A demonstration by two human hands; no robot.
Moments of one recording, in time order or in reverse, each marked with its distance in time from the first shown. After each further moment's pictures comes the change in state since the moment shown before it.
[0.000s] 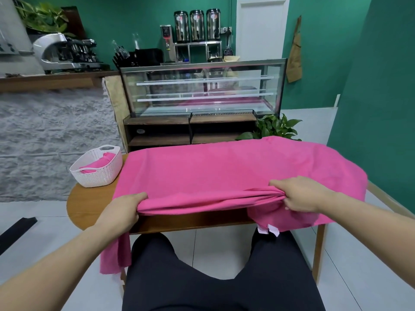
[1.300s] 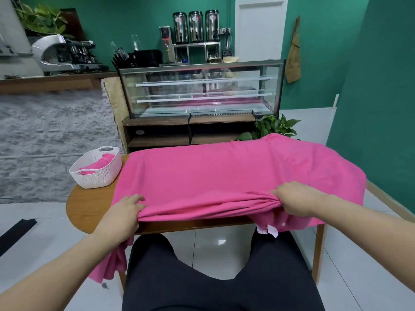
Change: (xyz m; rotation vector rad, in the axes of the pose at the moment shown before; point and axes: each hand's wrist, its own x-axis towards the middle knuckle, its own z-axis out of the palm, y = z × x) left_hand -0.001 -0.012 0.017 0.197 -0.038 0.150; right_hand 0.002 -0.017 -0.001 -0.150 -0.189 0.019
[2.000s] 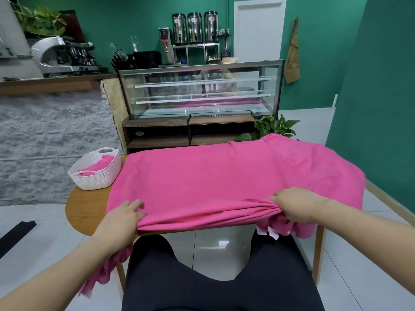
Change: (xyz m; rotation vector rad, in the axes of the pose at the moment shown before) left_hand -0.011 0.007 -0.003 0.153 -0.049 0.045; right_hand -0.004 -0.002 0.009 -0.040 -0.032 -0.050
